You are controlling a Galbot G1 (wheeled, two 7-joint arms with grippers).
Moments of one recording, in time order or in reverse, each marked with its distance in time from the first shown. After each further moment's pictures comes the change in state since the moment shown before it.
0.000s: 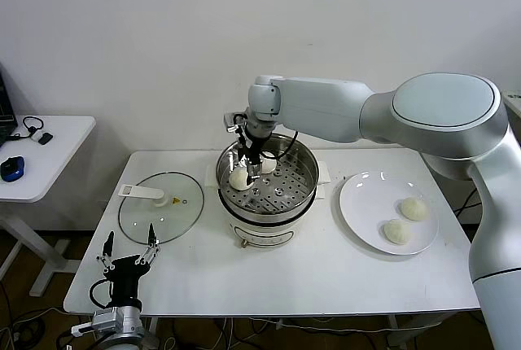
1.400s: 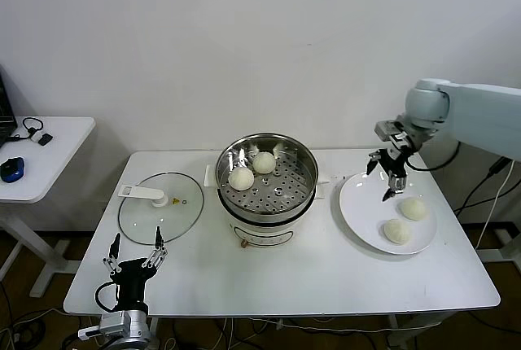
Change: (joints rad) left arm 0.027 -0.026 0.026 -0.027 0.050 0.011 0.001; right arm 0.063 -0.706 -0.133 0.275 -0.330 0.211 -0.106
